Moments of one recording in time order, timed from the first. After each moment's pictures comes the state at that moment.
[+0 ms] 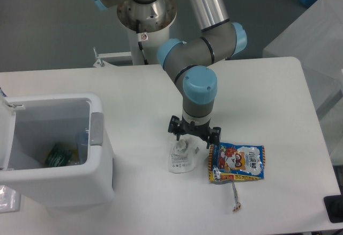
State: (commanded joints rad) arm 2.49 -1.99 -1.82 -0.84 1.54 0.79
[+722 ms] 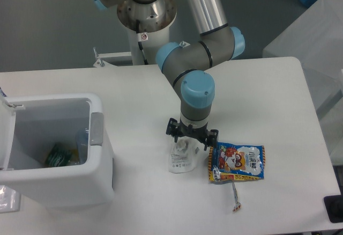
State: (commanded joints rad) arm 2.48 -2.02 -1.82 -0.82 1.54 0.78
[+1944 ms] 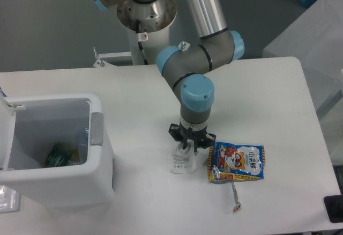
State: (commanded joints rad) arm 2.48 -2.02 -1.81 -0.82 1.54 0.78
